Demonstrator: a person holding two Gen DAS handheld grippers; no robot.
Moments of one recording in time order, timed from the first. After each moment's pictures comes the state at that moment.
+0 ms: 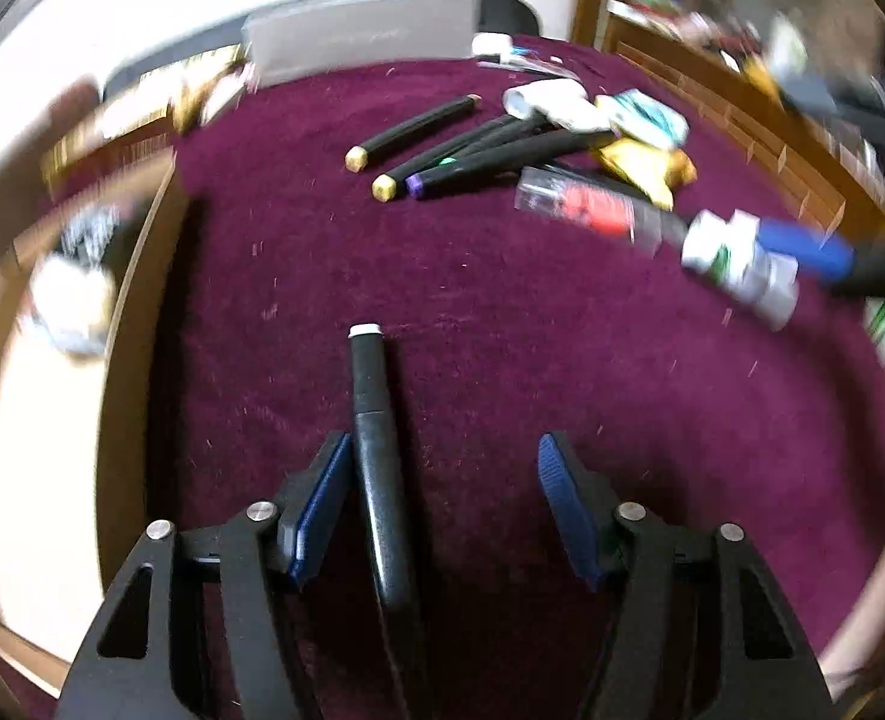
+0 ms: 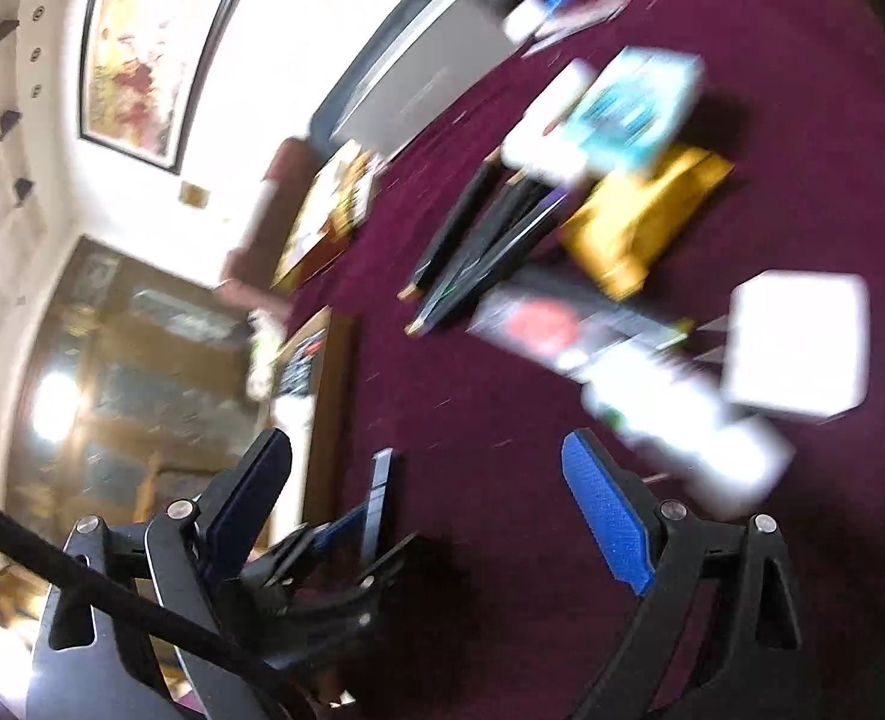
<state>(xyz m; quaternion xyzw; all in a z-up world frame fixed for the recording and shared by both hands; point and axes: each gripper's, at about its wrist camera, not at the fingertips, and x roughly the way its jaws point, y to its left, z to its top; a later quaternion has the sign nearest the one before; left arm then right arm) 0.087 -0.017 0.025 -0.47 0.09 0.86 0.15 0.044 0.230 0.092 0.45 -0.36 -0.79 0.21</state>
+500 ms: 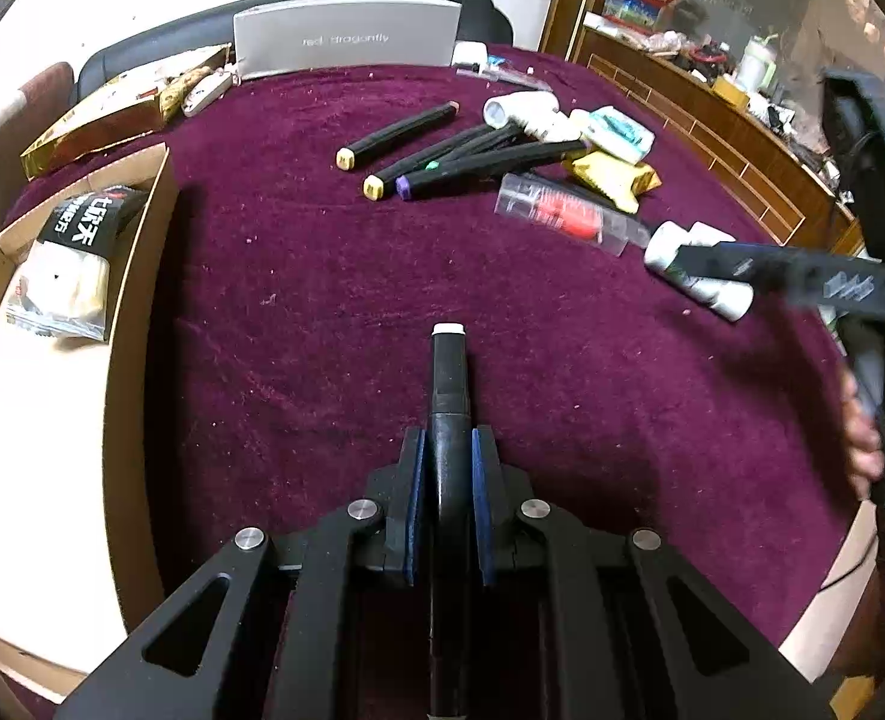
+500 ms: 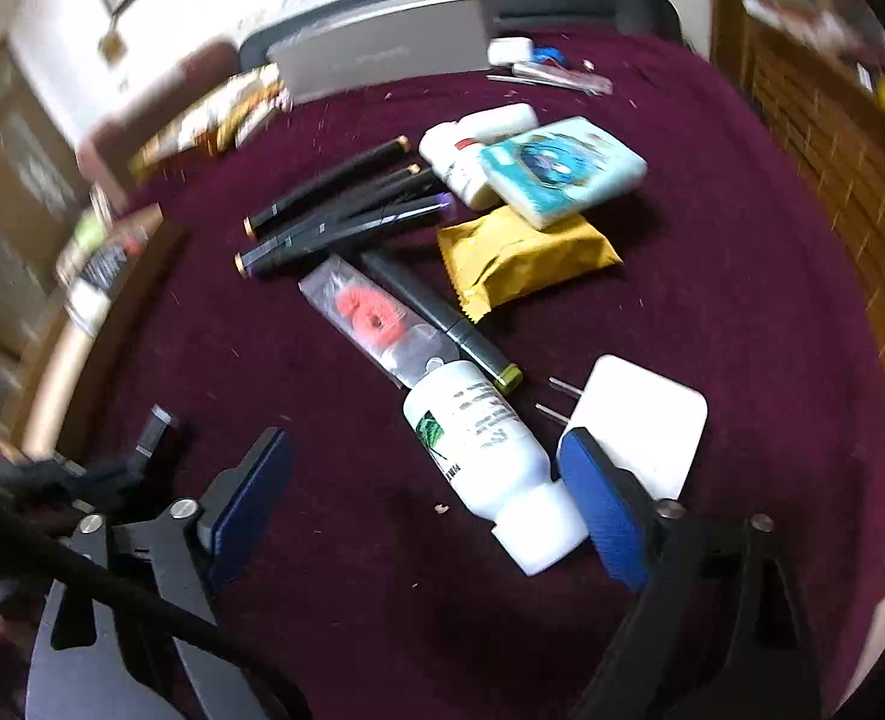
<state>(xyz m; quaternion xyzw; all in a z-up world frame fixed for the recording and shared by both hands) 0.089 -0.043 0.037 -0.48 0.03 0.85 0.20 0.046 0.197 0.076 0.49 -0.04 -0.87 0.10</state>
